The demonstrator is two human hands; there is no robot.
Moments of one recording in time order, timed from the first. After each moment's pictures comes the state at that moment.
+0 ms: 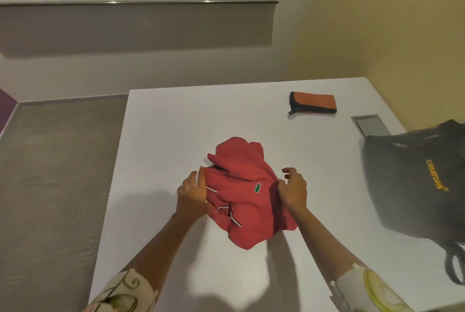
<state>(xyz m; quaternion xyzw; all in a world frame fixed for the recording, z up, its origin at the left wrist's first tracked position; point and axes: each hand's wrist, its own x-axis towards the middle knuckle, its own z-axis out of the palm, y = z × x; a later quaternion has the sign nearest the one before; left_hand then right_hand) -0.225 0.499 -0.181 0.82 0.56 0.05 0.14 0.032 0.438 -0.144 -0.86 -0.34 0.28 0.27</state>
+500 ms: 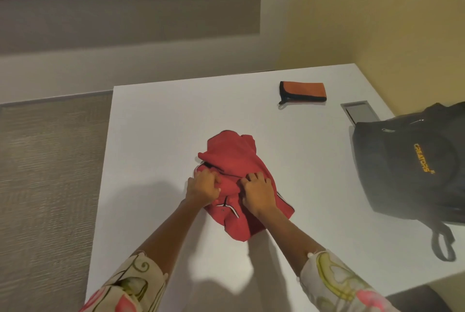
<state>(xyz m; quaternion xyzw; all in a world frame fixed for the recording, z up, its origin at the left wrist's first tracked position) -0.179 0.517 -0.171 0.78 0.55 -0.03 0.30 -0.022 0.436 -0.172 -0.75 -0.65 0.10 -0.04</state>
